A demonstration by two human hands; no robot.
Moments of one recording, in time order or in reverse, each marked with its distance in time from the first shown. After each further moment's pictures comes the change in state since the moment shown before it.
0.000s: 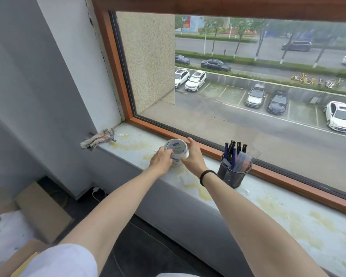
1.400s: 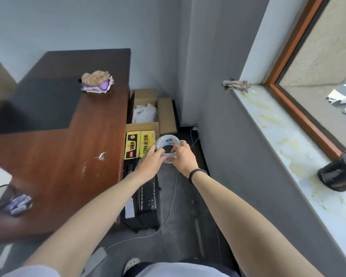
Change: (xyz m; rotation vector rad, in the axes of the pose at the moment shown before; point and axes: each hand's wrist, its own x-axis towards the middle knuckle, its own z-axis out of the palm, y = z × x) left_hand -0.469 -0.097 0.033 -0.149 0.364 -0.775; right_hand -0.333 -0.064 0.170 -0.365 -0.709 -0.814
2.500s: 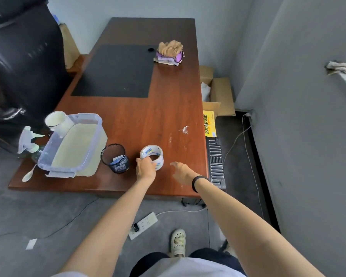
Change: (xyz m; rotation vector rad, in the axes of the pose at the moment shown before) left_hand -0.156 -0.334 -0.075 -0.180 0.073 -0.737; right_hand -0.040 -0.269 0.246 -0.010 -0.712 0.027
